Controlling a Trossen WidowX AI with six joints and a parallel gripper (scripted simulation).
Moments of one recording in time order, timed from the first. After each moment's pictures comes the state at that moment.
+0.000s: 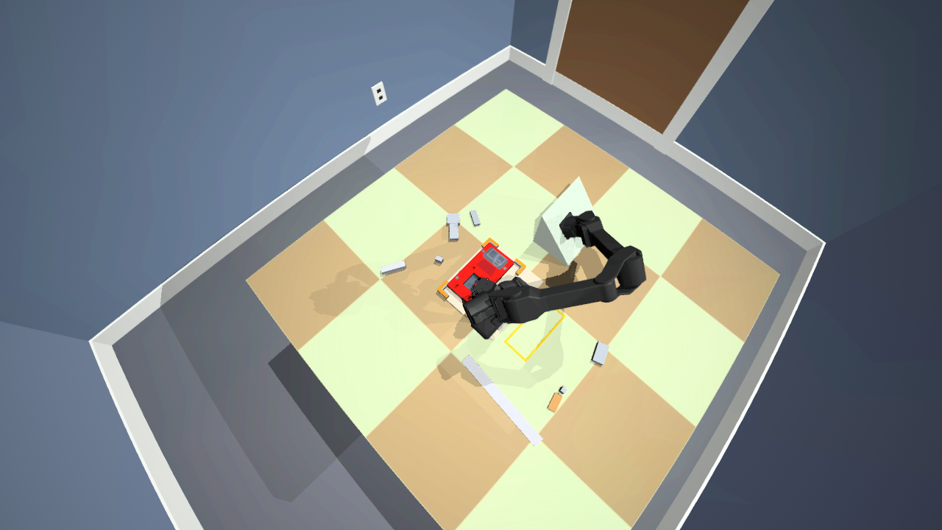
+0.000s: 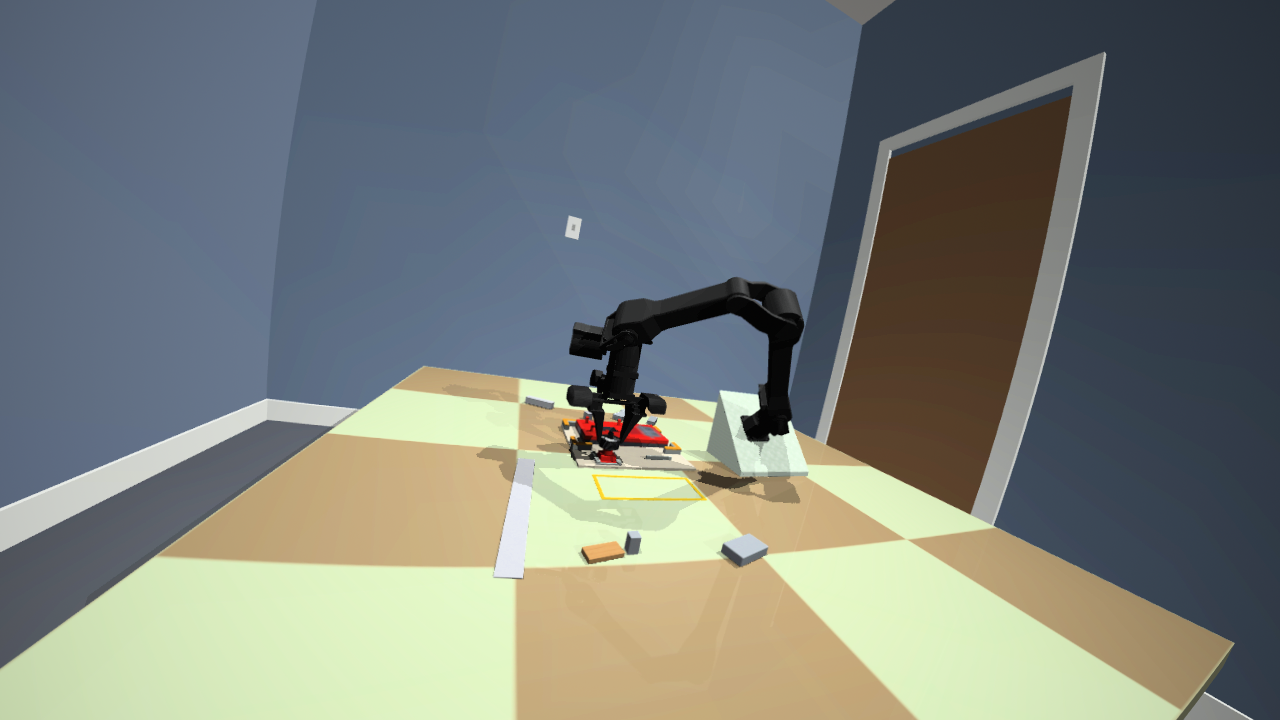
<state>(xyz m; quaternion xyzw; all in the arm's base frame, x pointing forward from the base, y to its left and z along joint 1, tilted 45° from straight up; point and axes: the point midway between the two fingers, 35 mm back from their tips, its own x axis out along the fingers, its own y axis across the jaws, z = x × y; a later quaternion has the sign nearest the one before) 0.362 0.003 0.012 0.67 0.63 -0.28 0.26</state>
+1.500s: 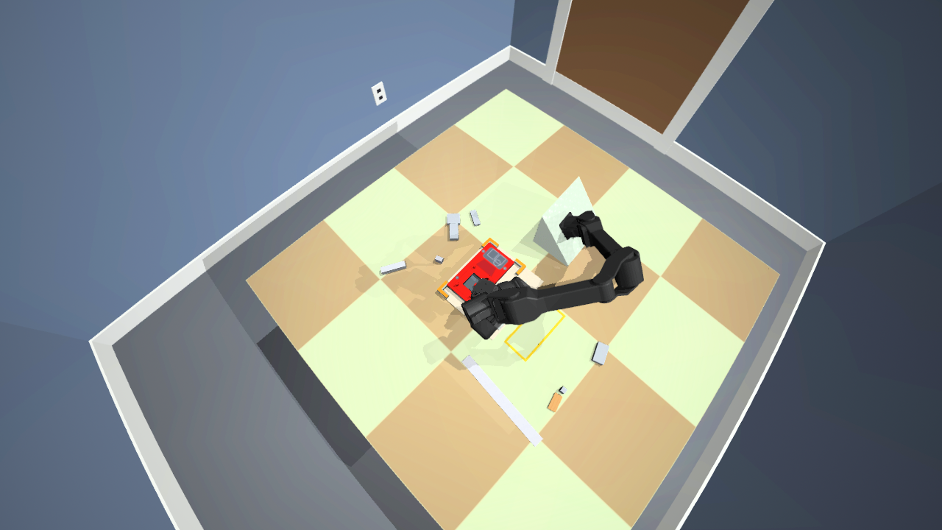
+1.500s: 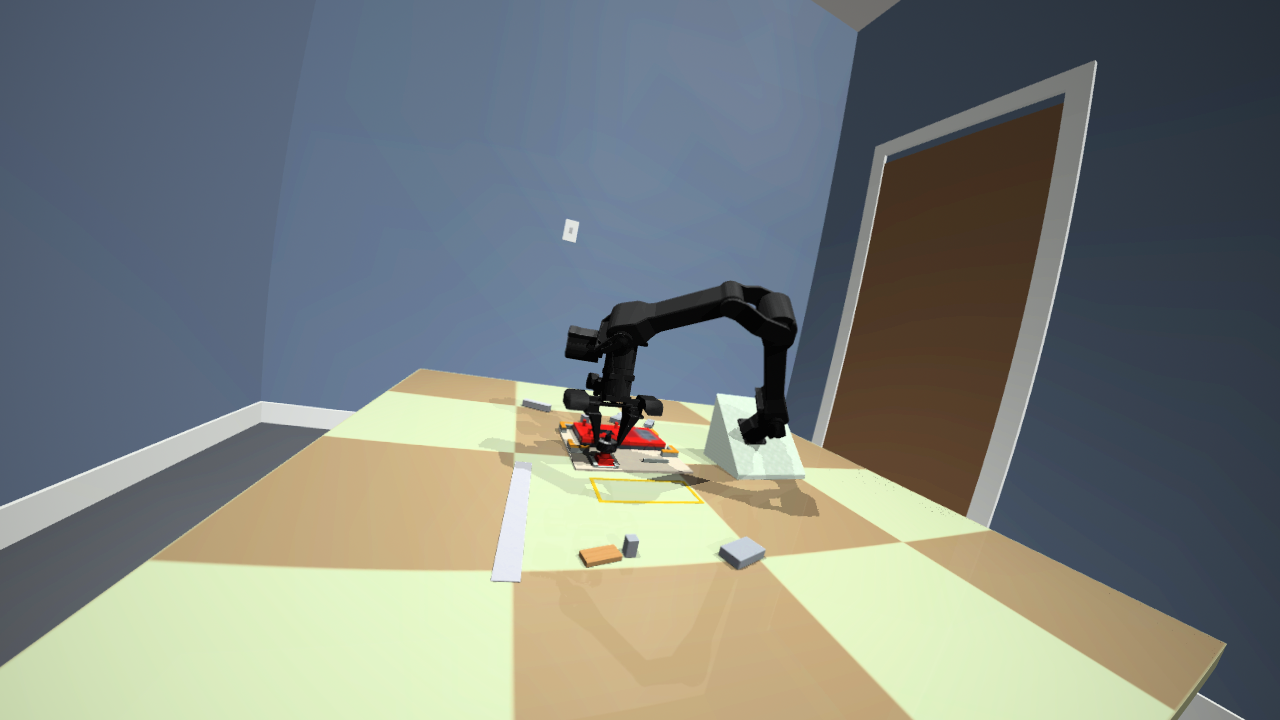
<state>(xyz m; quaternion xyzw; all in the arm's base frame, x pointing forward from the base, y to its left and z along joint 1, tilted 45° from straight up) 0.363 0.002 0.014 0.67 0.64 -0.28 0.26</state>
